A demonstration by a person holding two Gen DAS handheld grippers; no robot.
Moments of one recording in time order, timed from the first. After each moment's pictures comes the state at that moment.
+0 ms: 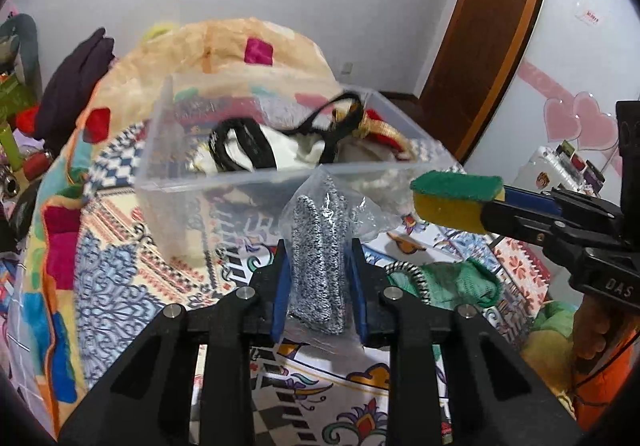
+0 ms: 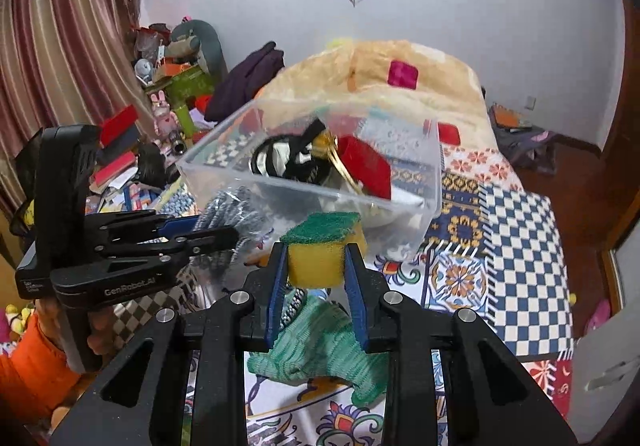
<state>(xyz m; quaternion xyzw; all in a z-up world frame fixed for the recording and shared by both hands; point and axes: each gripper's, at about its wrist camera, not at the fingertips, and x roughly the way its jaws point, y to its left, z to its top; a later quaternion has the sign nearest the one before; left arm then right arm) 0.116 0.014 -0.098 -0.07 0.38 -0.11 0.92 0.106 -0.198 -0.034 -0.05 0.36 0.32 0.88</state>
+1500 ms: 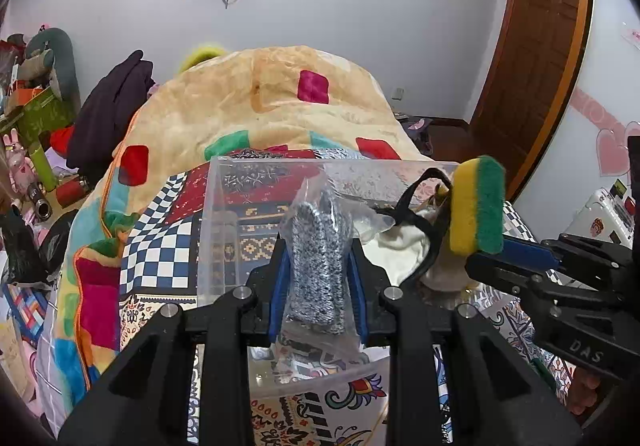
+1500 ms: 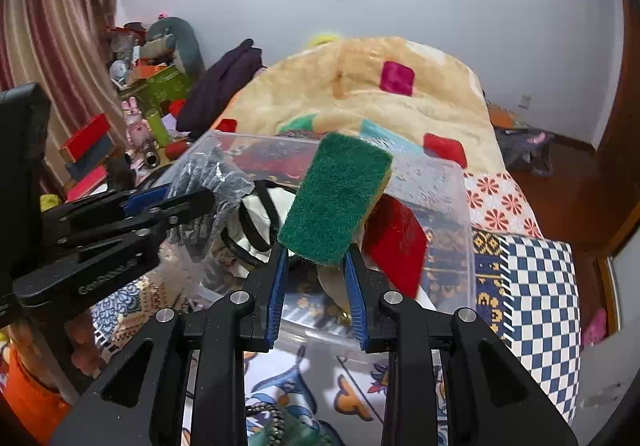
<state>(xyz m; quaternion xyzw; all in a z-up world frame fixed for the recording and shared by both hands) 0.205 0.039 -0.078 -0.05 0.36 -0.02 0.93 0.195 -0.147 -0.048 -0.05 0.39 0.28 0.88</state>
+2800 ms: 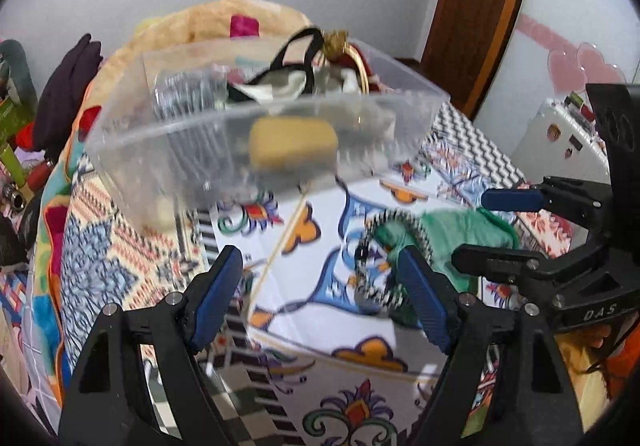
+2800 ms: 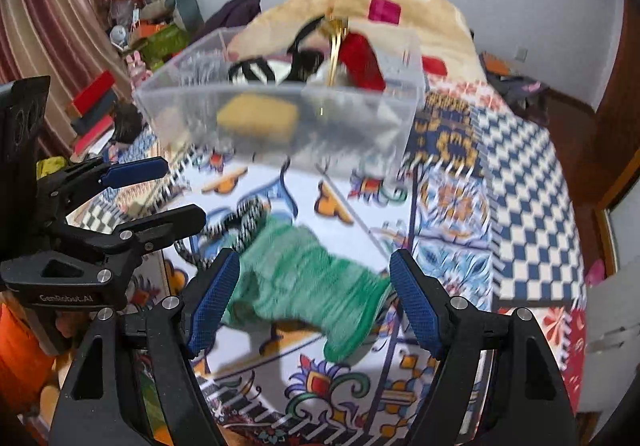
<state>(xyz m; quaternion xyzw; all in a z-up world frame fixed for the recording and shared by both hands) 0.111 -0.023 -0.127 0.00 0.43 -0.10 0.90 0.120 -0.210 -0.098 -0.06 0.47 0.29 0.84</state>
